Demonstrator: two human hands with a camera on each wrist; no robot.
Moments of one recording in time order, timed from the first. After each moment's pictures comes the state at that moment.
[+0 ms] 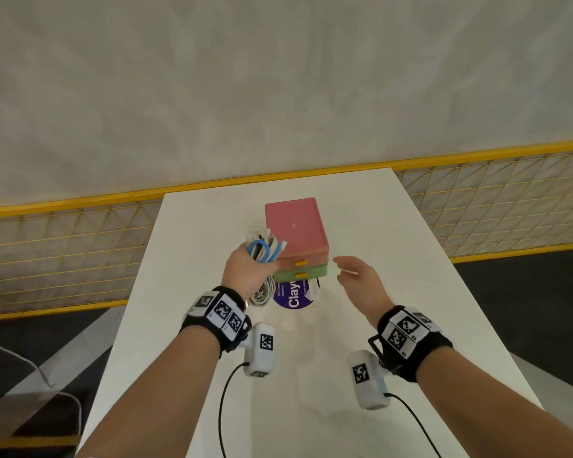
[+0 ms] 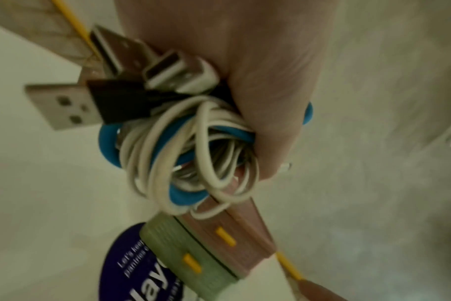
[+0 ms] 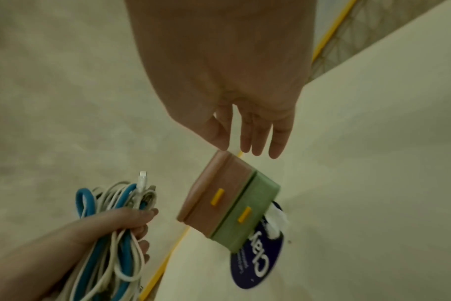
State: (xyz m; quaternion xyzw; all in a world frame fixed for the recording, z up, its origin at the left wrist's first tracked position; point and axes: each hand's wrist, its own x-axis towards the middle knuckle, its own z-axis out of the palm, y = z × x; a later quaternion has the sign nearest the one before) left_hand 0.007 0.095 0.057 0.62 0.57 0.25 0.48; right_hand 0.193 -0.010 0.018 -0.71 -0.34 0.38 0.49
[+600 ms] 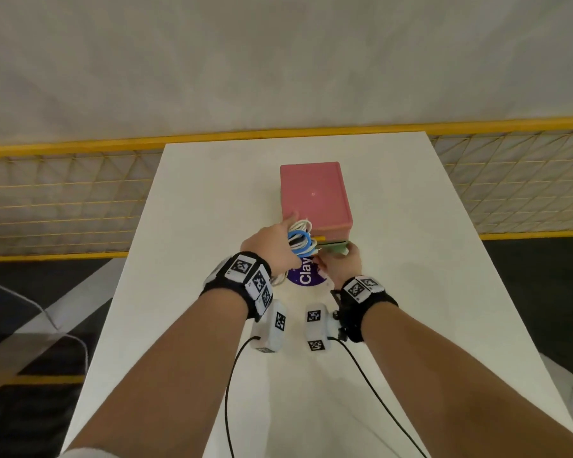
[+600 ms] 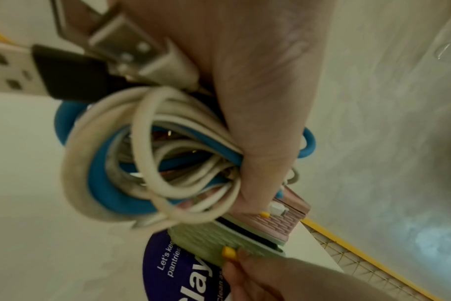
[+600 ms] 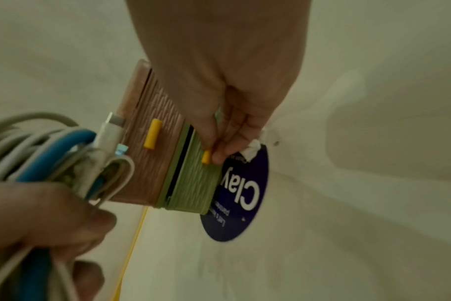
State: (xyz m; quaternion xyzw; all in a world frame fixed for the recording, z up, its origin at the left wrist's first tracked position) left_hand 0.023 0.124 0.028 0.80 0.52 -0.04 0.31; right_hand 0.160 0.070 -0.074 -0.68 -0.09 0.47 0.56
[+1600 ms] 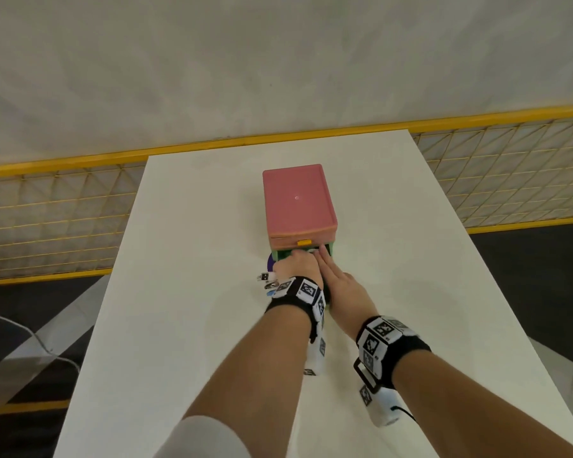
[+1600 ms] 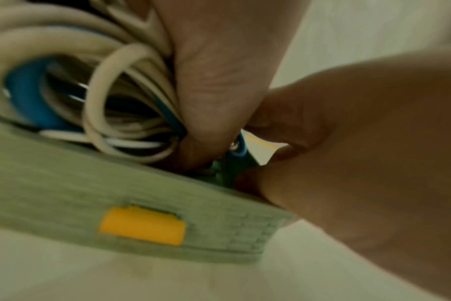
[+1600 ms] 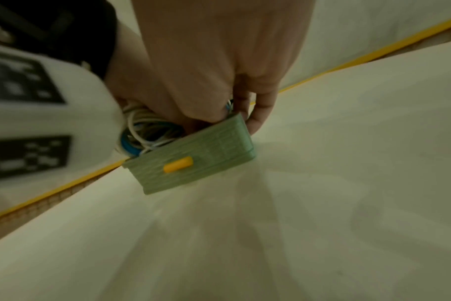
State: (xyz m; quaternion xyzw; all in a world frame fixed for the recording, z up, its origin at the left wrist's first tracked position) left_hand 0.100 0.082 -0.030 0.83 0.53 -0.14 0.13; right_hand 0.172 -0.002 -0.062 -0.74 -0.61 0.24 0.17
